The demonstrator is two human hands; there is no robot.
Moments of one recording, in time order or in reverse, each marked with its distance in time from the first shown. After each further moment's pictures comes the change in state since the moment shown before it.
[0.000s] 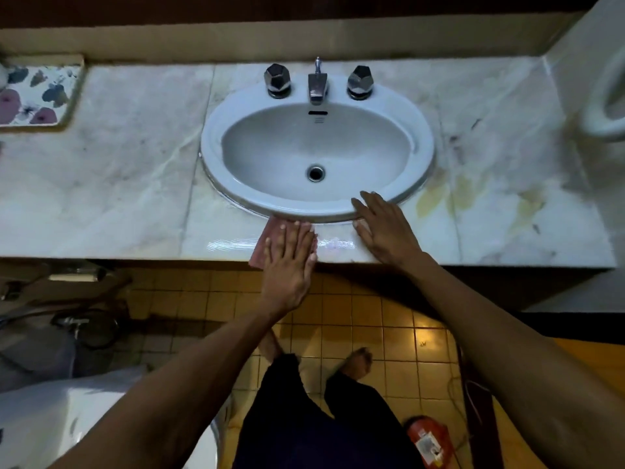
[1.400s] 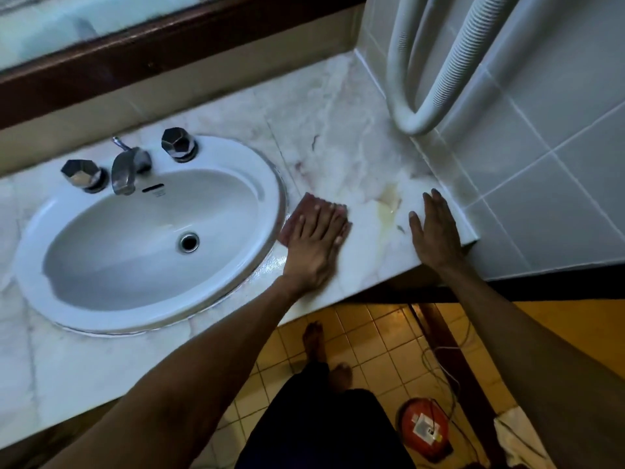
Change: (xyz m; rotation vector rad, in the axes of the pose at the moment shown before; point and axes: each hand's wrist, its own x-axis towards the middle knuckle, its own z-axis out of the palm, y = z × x) left_hand 0.201 0.263 0.036 -0.092 -0.104 0.630; right_hand -0.136 0.283 -0.061 0.235 0.328 0.841
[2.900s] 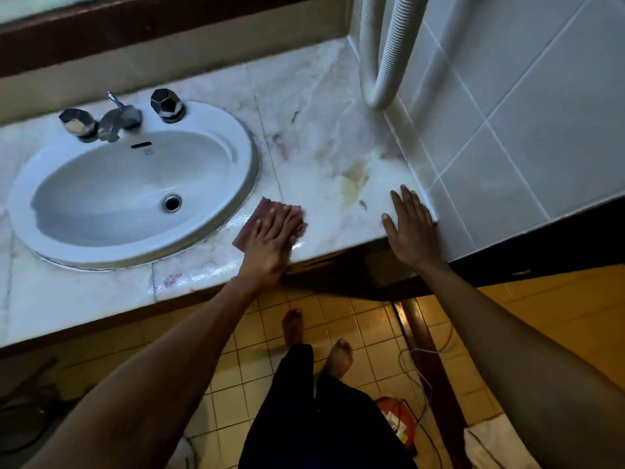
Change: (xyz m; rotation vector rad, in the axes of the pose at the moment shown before) left_hand -0.069 0.048 0.019 0.005 -0.007 -0.232; right_hand -0.030 0.063 -0.017 -0.089 -0.079 -0.292
